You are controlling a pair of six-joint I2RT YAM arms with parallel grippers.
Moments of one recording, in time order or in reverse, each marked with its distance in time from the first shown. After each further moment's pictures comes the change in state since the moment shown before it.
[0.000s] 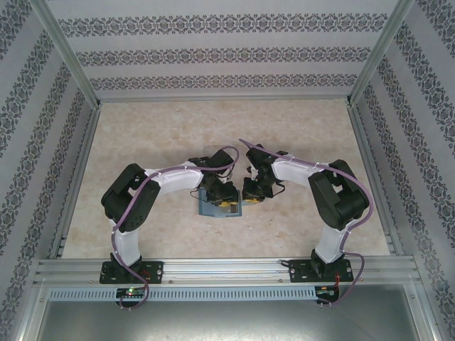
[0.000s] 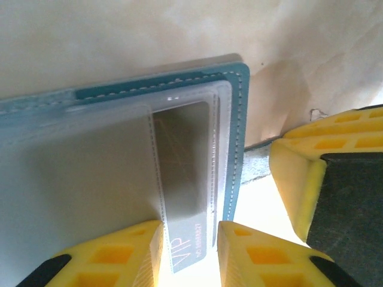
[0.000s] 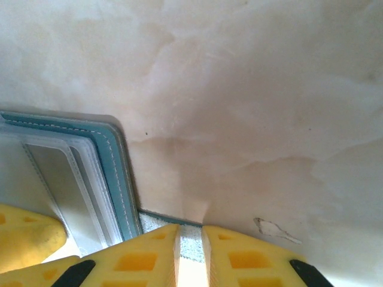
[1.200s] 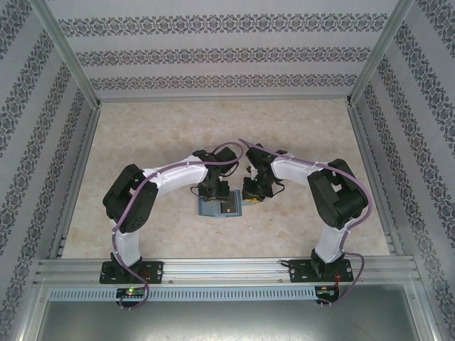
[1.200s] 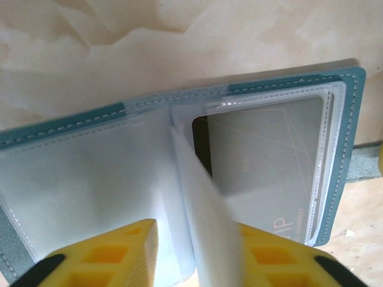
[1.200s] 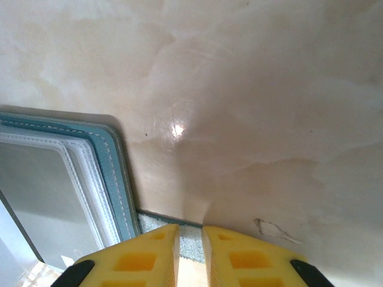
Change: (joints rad) left arm -0.032 0.004 0.147 -0.337 -0.294 0.082; right arm -0.002 0.012 0.016 -0.019 -0.002 -0.007
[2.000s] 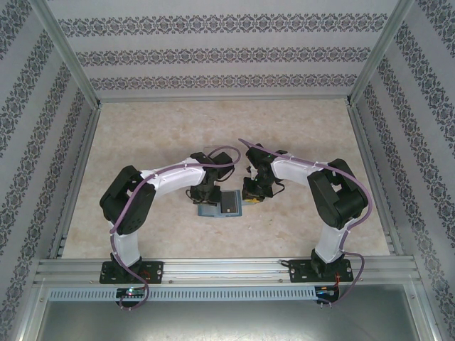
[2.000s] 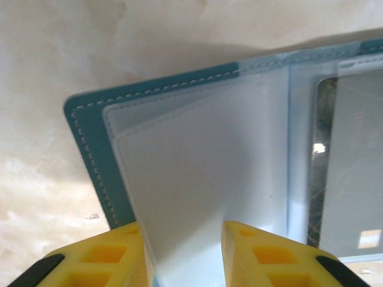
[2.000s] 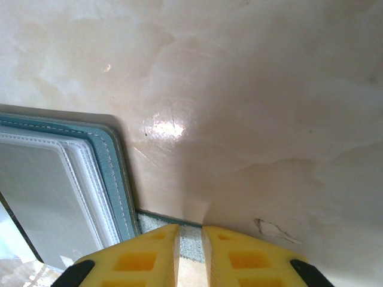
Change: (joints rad) left arm 0.000 -0.028 -0.051 -0.100 -0.124 0.052; right arm 0.000 0.000 0.000 0.000 0.000 0.000
